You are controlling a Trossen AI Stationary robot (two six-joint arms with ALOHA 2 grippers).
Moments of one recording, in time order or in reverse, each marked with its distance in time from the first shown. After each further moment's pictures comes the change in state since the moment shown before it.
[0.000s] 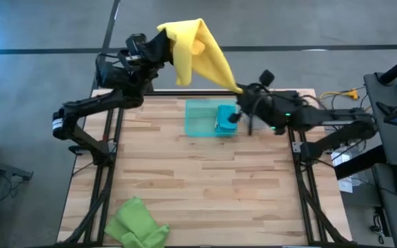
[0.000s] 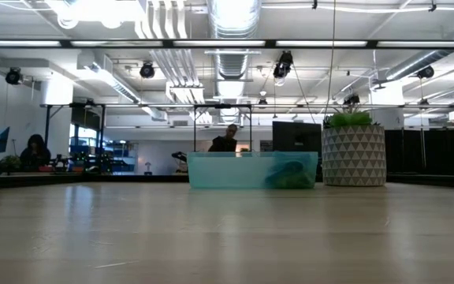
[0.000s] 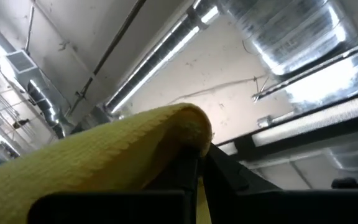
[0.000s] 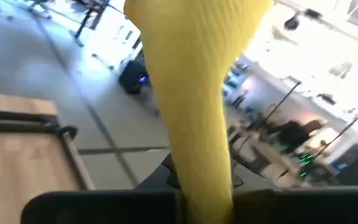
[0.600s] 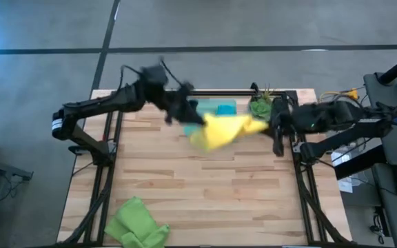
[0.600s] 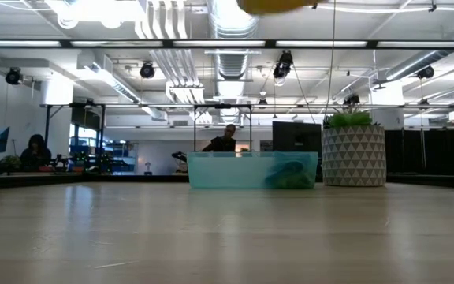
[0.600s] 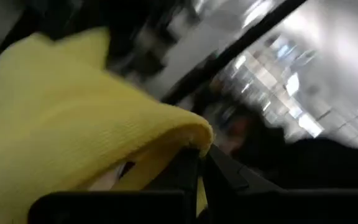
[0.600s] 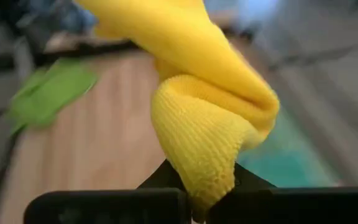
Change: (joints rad) left arm -0.040 -0.007 -0.009 -1.086 0.775 0.330; right arm 0.110 -0.284 -0.042 -0.834 -0.581 0.834
